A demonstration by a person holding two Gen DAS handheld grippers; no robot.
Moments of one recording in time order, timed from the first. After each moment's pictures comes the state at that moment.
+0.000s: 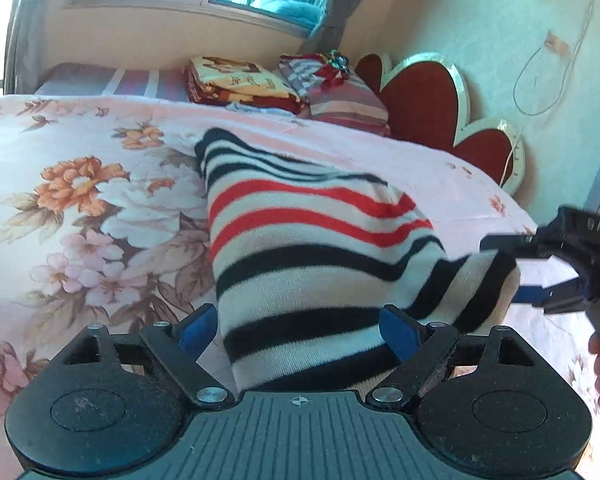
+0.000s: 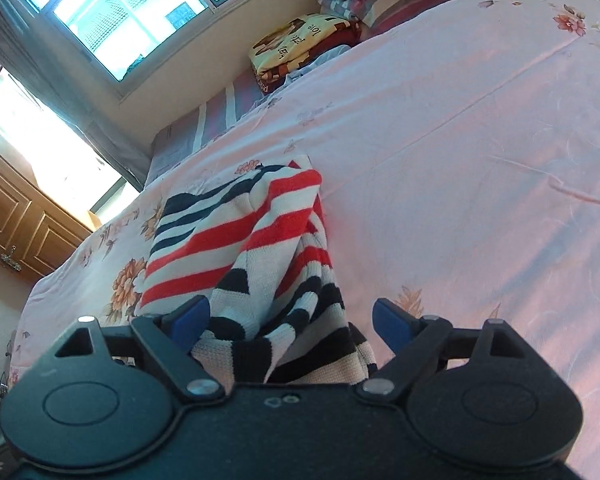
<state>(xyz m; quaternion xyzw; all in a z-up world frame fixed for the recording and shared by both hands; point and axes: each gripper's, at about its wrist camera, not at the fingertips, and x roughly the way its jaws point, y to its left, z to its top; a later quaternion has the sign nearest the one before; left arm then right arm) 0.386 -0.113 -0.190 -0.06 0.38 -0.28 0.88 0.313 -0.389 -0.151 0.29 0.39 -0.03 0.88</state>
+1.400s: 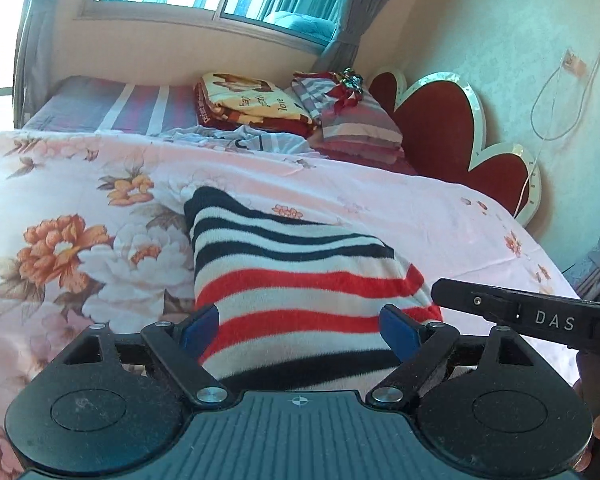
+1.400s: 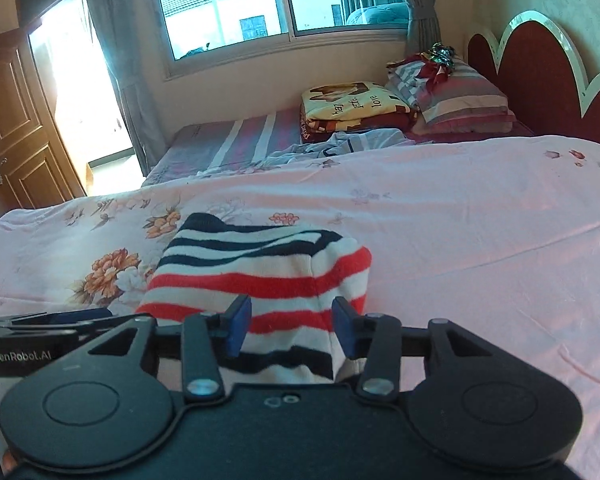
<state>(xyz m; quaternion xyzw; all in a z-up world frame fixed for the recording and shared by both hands) 0.444 -0.150 -0.152 -0.07 0.36 -0.24 0.90 0.353 -0.341 -0.121 0.08 0.33 -0.01 0.94</state>
